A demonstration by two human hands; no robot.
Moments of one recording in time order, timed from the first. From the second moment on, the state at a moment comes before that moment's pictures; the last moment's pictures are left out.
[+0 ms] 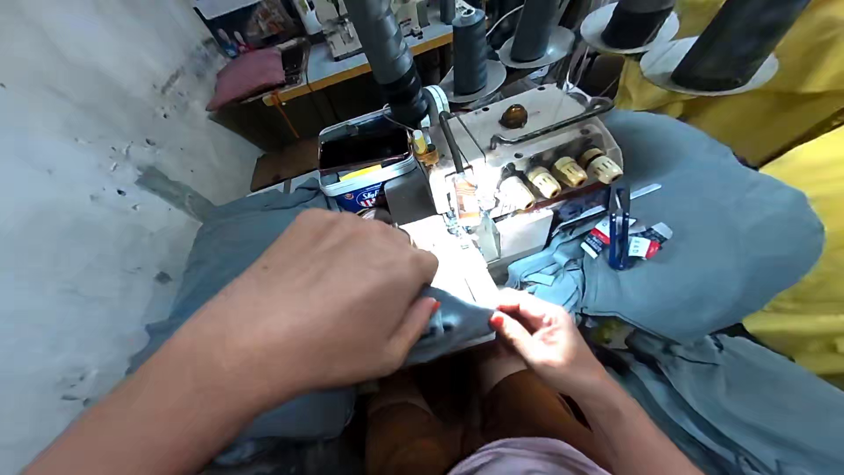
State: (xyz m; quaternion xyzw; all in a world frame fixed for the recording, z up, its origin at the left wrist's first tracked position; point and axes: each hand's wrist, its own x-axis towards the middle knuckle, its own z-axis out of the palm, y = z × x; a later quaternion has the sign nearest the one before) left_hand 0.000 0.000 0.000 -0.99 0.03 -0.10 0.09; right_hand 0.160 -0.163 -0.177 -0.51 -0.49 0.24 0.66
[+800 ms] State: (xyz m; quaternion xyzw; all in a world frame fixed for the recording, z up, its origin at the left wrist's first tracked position) left_hand 0.036 0.015 -0.045 -1.00 -0.02 -0.06 0.05; right_hand 0.174 -0.119 -0.191 -0.52 -0.47 0.23 0.67
